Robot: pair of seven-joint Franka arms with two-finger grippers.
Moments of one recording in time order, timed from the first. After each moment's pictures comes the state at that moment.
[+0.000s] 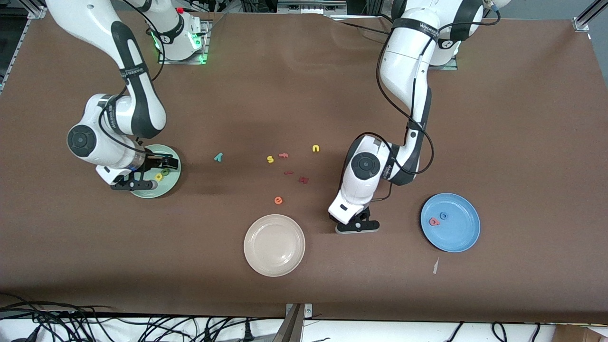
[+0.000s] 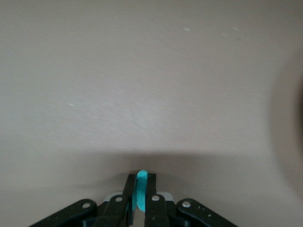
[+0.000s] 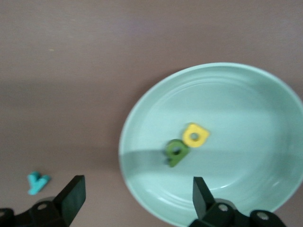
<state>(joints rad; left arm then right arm) -0.73 1.02 0.35 -1.26 -0.30 2.44 -0.48 0.45 0.39 -0.35 -2.05 0.26 2.26 -0.05</state>
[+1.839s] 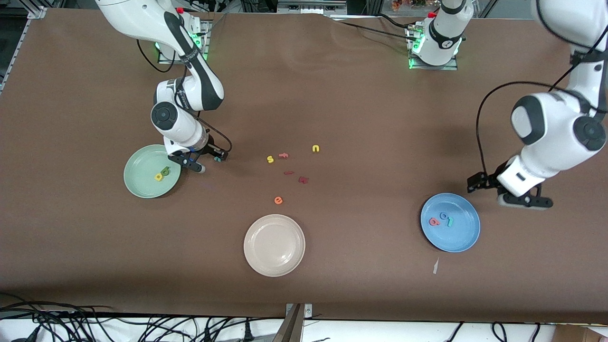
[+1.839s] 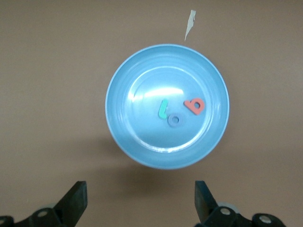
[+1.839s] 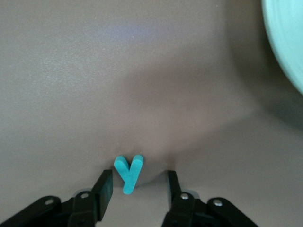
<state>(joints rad) -0.16 0.27 0.23 -1.98 -0.20 2.32 0.24 0.47 0.40 -0.08 -2.27 0.26 2.61 0.59</state>
